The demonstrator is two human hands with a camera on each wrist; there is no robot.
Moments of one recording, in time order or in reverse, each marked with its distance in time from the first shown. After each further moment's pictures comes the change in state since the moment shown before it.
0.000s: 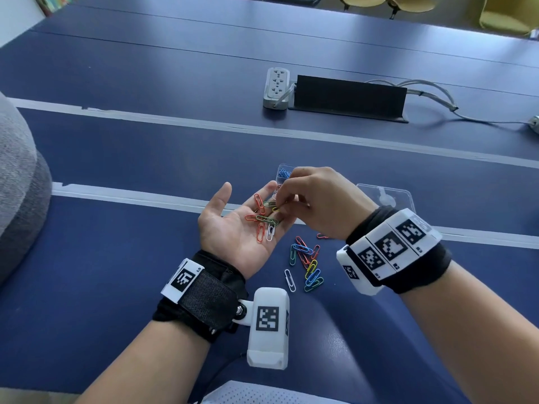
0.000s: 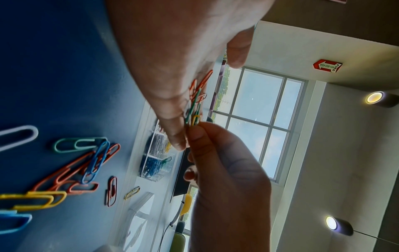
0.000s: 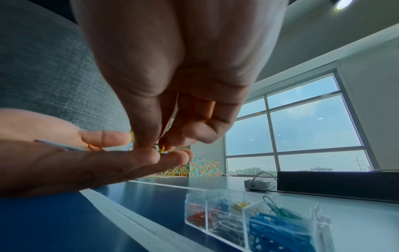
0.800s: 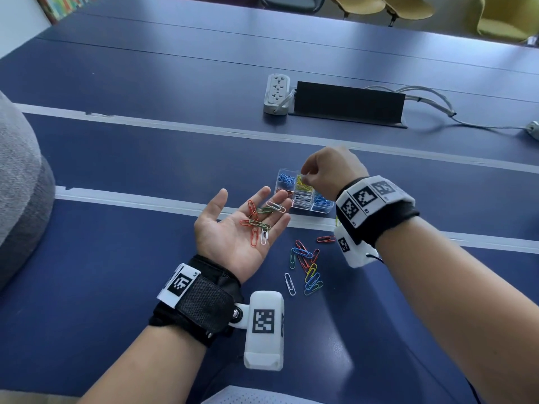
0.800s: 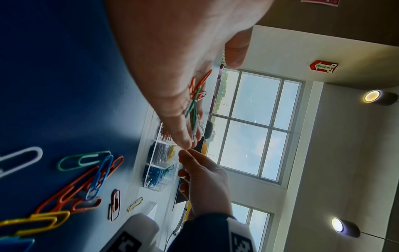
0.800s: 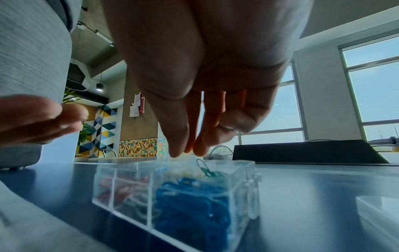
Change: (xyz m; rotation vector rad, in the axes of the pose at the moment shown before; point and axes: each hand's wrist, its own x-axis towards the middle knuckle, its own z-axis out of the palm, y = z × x) left_hand 0.001 0.005 -0.008 0.058 0.025 -0.002; right_hand 0.042 0.053 -0.002 -0.103 0.065 0.493
